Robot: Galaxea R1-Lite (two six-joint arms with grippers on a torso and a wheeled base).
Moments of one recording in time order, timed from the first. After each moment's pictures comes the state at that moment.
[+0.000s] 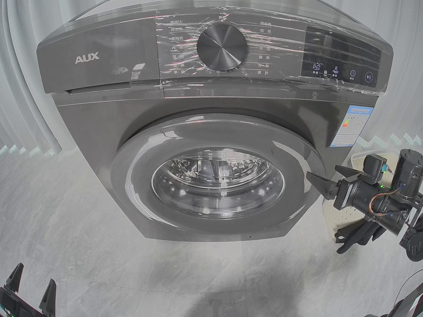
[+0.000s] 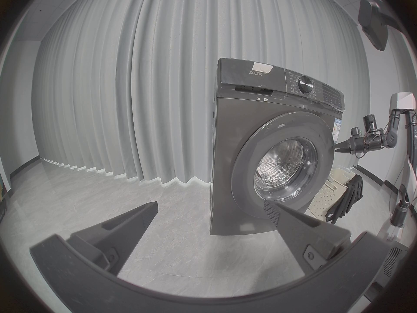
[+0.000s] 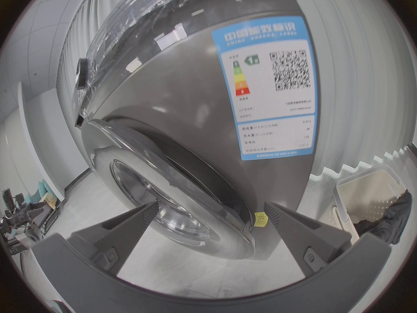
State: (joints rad) left arm 0.00 0.02 -0.02 0.00 0.00 -0.04; right arm 0.41 1.53 -0.40 -1.00 0.01 0.15
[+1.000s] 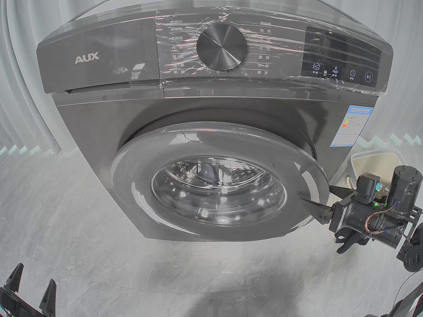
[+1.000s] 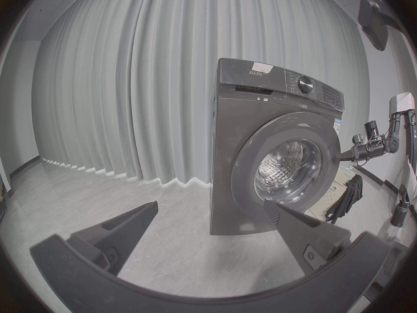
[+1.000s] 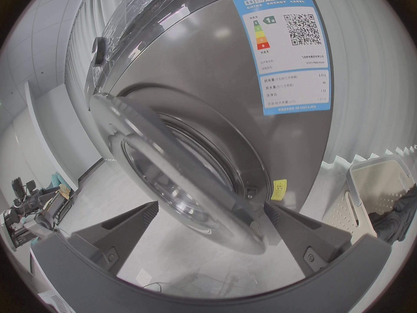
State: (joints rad) left arm 0.00 0.02 -0.02 0.00 0.00 -0.04; right arm 0.45 1.55 -0.31 -1.04 0.08 0.15
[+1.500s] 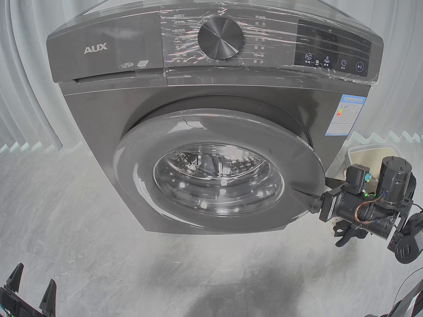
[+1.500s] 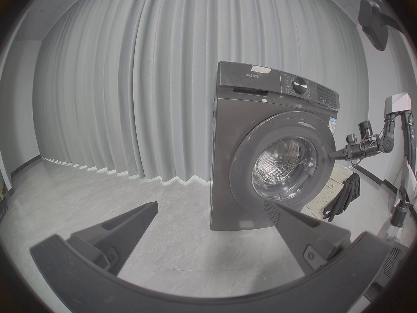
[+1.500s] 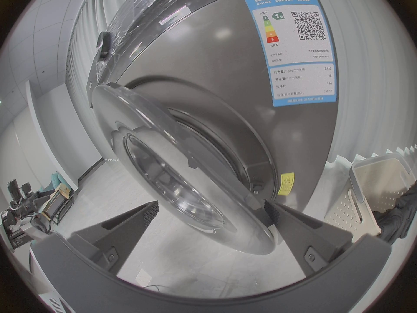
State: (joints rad) left arm 0.00 0.02 -0.02 0.00 0.00 -0.04; right arm 0.44 1.64 -0.40 -1.04 0.09 0.15
